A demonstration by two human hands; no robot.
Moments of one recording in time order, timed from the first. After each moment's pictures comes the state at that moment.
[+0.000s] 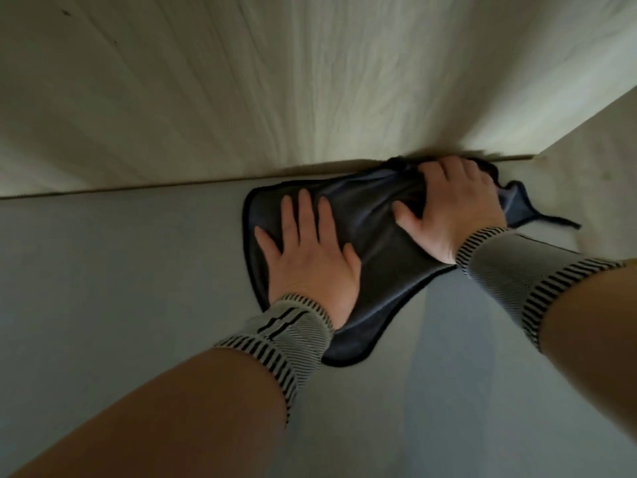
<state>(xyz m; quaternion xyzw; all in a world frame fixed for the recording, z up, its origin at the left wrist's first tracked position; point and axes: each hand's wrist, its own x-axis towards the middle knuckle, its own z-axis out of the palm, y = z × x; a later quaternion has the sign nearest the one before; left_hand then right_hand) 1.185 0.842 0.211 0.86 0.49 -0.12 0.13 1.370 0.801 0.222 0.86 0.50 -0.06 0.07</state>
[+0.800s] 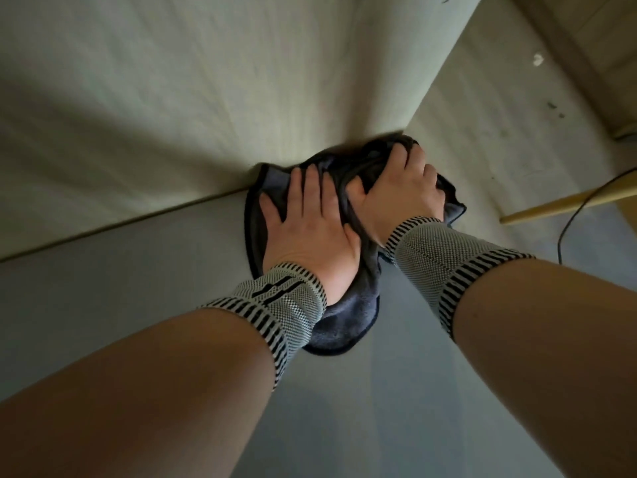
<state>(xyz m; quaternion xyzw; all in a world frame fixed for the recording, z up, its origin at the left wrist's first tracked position) 1.340 0.806 0.208 0.93 0.32 -0.13 0.10 1.451 0.757 0.205 0.96 0.25 -0.10 -0.04</state>
